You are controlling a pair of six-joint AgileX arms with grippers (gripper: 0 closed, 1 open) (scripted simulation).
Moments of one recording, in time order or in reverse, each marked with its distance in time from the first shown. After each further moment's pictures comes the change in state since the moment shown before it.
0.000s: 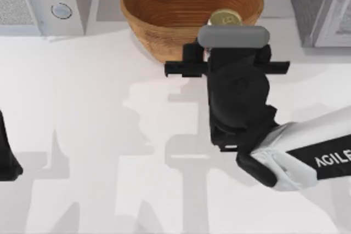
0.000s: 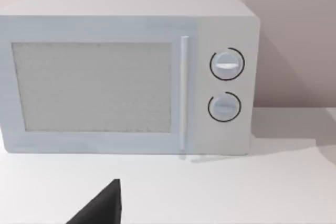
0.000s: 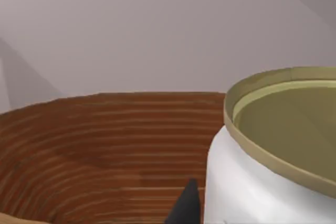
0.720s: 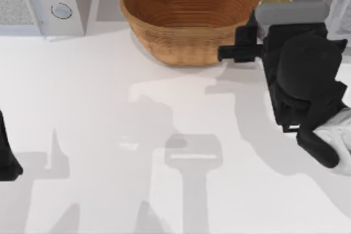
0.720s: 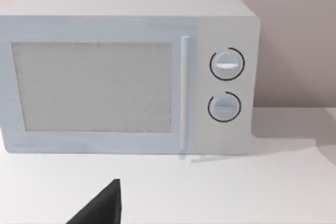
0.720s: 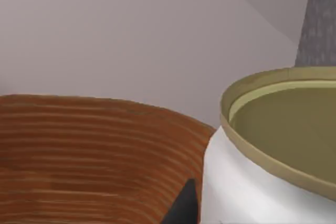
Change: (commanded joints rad) left arm 0.000 0.000 0.000 0.000 0.000 0.000; right arm -0.193 -0.238 -0.130 -0.169 -0.207 -0.016
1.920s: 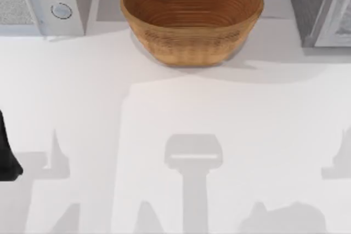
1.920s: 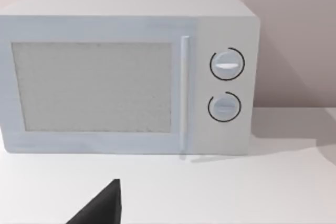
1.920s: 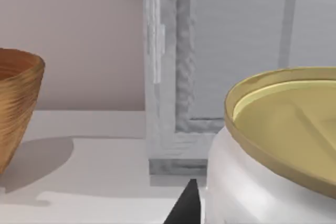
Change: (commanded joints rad) left arm 0.000 0.000 0.000 0.000 0.000 0.000; right arm -0.626 -1.698 -0.723 -0.901 -0.644 -0.003
